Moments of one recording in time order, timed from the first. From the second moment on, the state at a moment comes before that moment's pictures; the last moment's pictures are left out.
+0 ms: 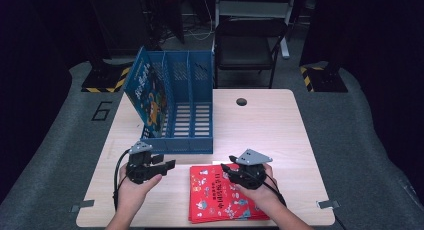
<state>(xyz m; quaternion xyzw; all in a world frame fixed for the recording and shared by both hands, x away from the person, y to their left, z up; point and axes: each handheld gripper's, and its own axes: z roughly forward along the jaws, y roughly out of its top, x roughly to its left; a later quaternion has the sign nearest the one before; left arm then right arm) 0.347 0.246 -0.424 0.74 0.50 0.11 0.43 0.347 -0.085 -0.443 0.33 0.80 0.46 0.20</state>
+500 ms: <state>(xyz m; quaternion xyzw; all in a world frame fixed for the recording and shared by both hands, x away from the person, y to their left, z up) 0.330 0.225 -0.446 0.76 0.48 0.09 0.42 0.322 -0.130 -0.462 0.38 0.80 0.43 0.18</state>
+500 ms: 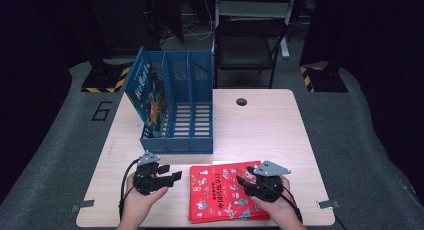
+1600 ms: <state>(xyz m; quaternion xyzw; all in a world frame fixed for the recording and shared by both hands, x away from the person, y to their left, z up) 0.324 0.153 -0.484 0.87 0.32 0.09 0.37 0.310 -0.155 -0.499 0.40 0.81 0.39 0.20</state>
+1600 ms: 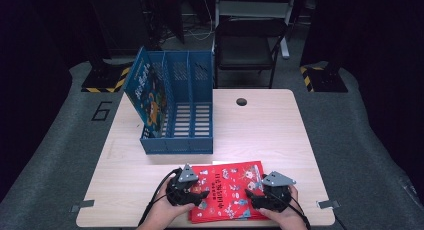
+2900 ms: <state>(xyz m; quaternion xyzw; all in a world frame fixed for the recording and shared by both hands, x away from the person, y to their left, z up) 0.313 0.169 -0.492 0.85 0.36 0.07 0.36 0.309 -0.173 -0.496 0.49 0.78 0.38 0.12</state>
